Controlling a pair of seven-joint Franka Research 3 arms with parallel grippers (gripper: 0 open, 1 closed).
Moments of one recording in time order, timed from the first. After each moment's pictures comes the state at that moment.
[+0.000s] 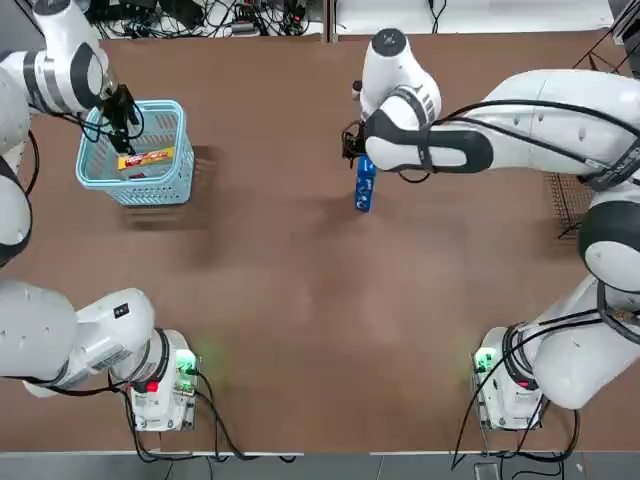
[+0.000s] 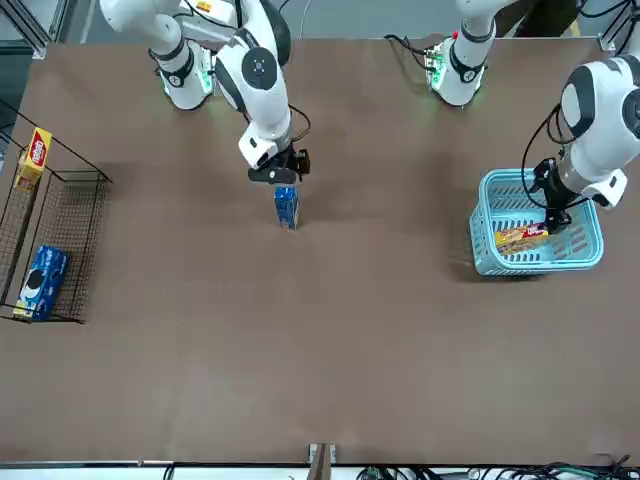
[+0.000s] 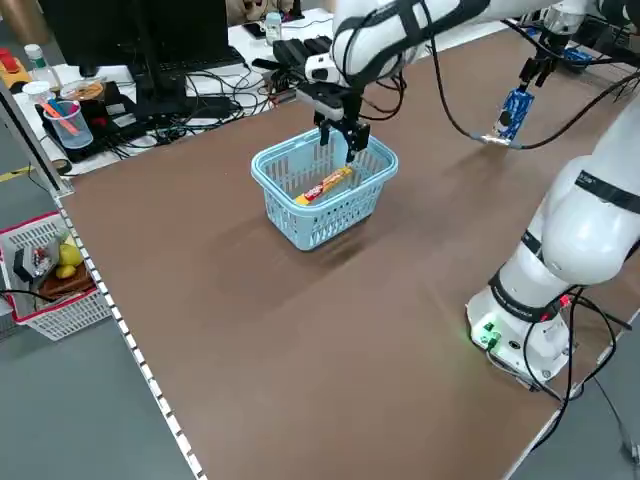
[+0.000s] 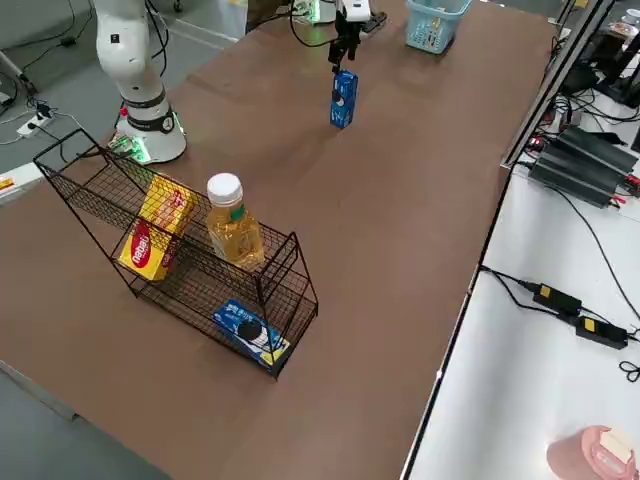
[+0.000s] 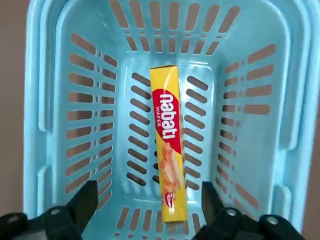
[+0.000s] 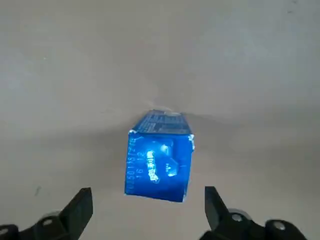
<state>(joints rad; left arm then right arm) 0.42 -0.07 -0.27 -2.36 0.08 2.30 -1.54 0.76 0.19 0.05 -2.03 0.03 2.22 0.88</state>
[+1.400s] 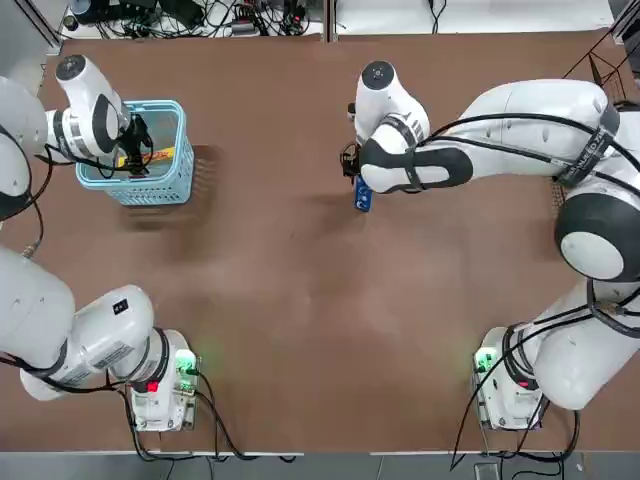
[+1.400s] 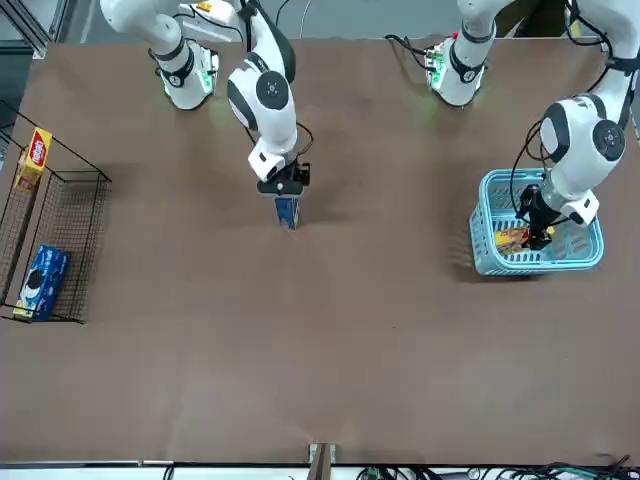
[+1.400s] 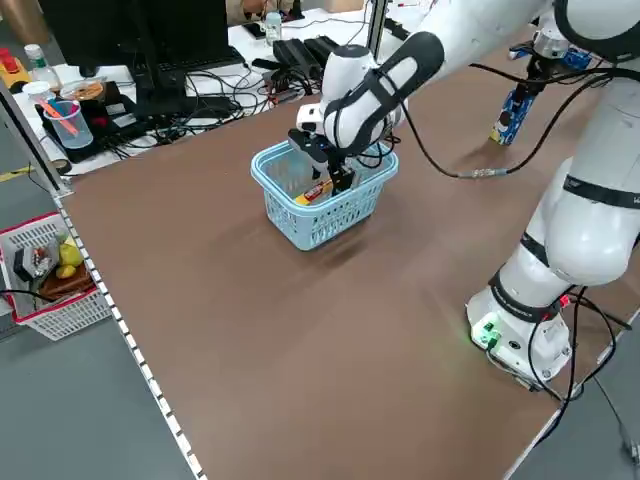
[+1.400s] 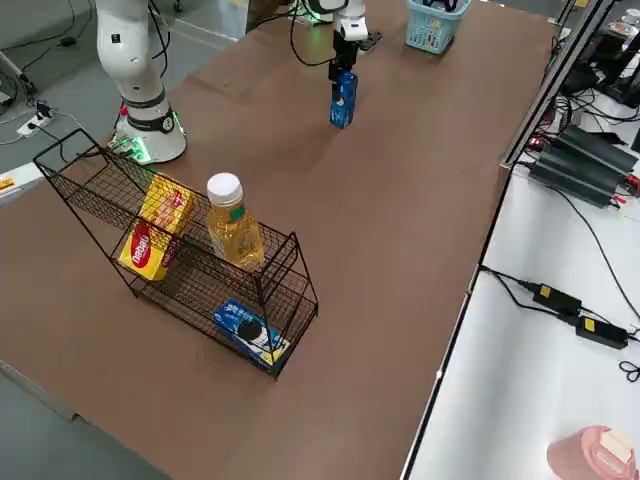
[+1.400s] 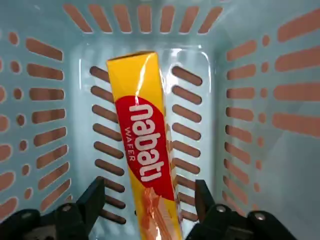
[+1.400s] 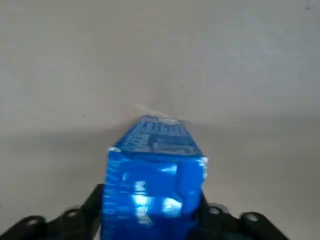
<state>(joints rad) 0.48 0.15 -0.28 -2.44 0.08 2.67 -1.43 0.77 0.27 0.04 -2.05 -0.04 2.32 0.88</state>
